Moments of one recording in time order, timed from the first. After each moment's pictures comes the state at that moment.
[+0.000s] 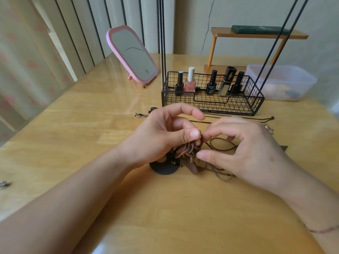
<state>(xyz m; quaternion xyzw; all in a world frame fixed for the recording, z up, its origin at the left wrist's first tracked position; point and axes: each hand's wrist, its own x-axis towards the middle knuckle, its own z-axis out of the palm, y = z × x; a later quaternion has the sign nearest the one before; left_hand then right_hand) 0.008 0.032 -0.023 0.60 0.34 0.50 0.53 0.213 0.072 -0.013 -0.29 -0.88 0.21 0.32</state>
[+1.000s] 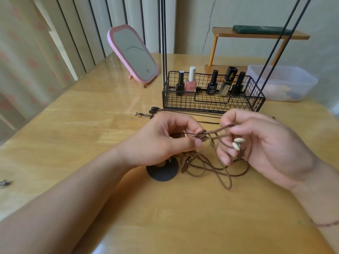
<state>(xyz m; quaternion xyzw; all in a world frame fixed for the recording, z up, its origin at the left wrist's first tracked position) 0.008 0.029 -0.017 0.68 0.38 0.43 0.45 0.219 0.072 0.004 -0.26 -0.63 0.67 0.30</state>
